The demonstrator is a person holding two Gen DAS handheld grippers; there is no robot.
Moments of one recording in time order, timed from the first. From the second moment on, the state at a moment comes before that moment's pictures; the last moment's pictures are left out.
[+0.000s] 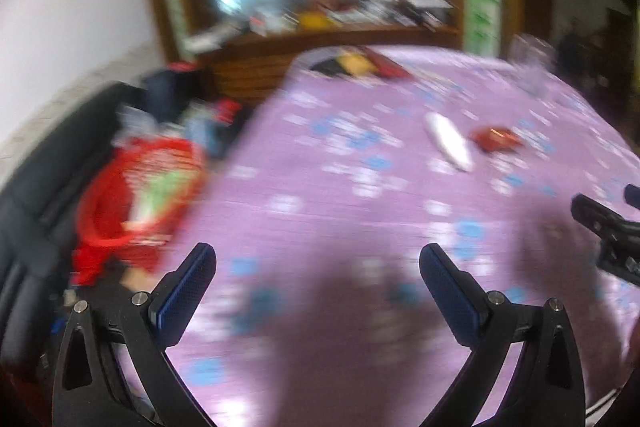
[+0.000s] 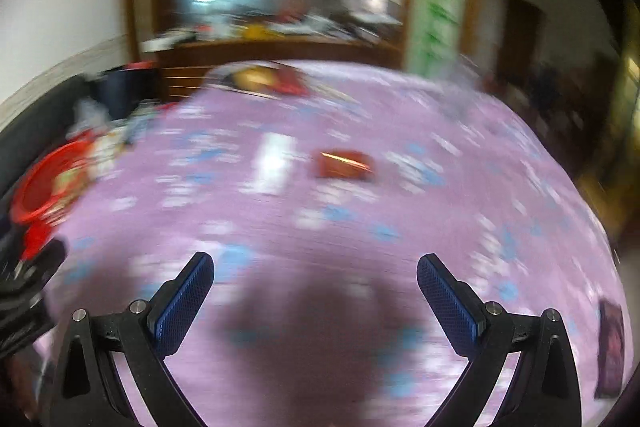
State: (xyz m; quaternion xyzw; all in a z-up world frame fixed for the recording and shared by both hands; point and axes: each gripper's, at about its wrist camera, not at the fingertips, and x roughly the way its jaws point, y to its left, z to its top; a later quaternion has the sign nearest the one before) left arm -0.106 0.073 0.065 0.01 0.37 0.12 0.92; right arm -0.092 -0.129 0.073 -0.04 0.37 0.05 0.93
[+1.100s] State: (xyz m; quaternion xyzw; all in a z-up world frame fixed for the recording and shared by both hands) left arm 0.000 -0.002 0.002 -0.01 0.48 0.01 0.88; right arm -0.021 -0.188 0.007 -0.01 0.48 0.02 0.88
